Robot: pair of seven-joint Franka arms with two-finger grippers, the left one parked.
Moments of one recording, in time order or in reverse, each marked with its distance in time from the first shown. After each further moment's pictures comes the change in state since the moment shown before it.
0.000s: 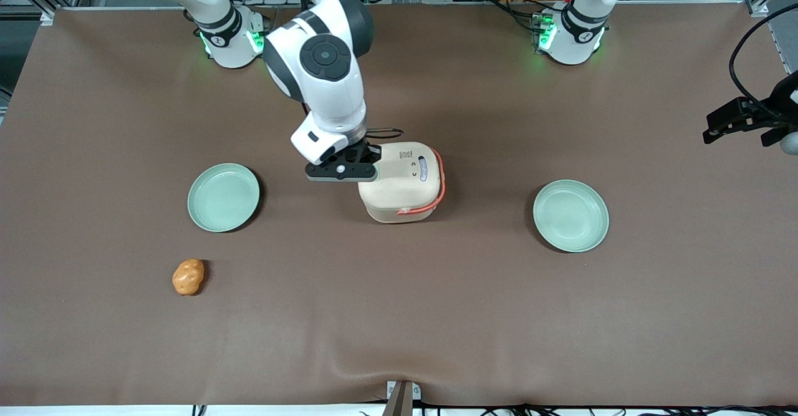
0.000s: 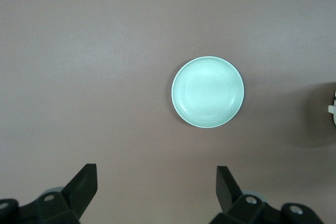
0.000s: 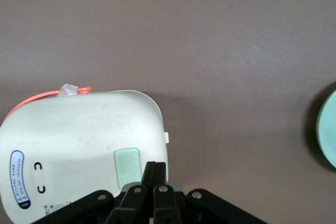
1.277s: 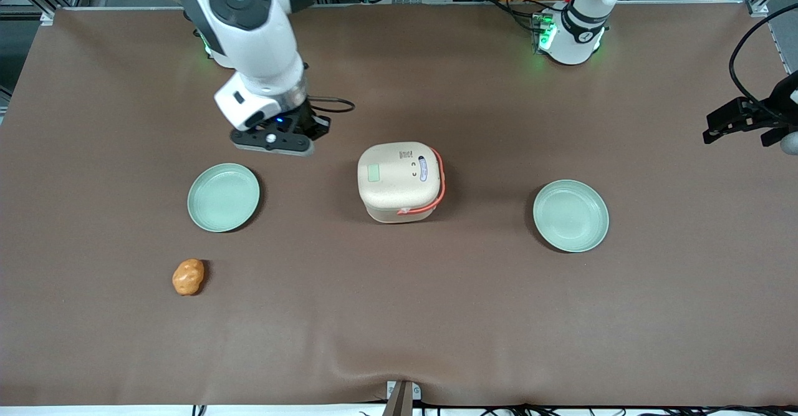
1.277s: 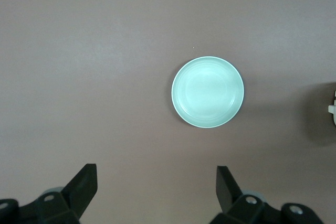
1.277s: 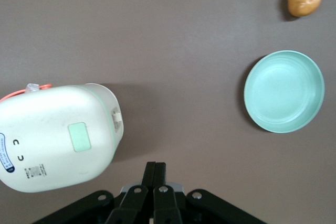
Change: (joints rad) arm -0.087 -0.194 0.000 -0.024 -0.007 -0.227 0.011
